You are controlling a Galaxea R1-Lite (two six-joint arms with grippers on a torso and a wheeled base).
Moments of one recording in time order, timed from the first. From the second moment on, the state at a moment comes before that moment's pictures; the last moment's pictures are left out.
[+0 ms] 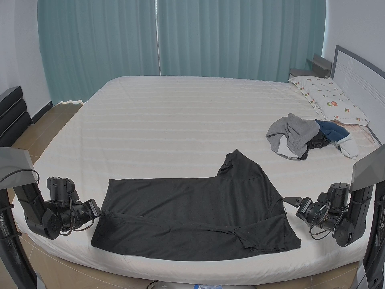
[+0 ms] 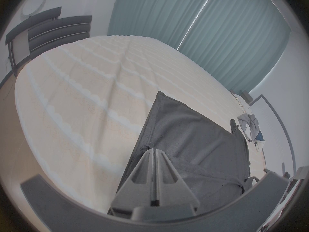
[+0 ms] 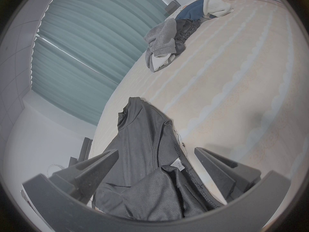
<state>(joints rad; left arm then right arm) 0.04 2.11 -0.38 -1.01 -0.13 -0.48 0.05 2.30 -0.24 -1.55 0.26 0.79</state>
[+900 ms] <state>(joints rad) 0.03 2.22 -0.46 -1.02 -0.16 -0.55 0.06 2.32 -0.25 -1.55 0.27 0.80</state>
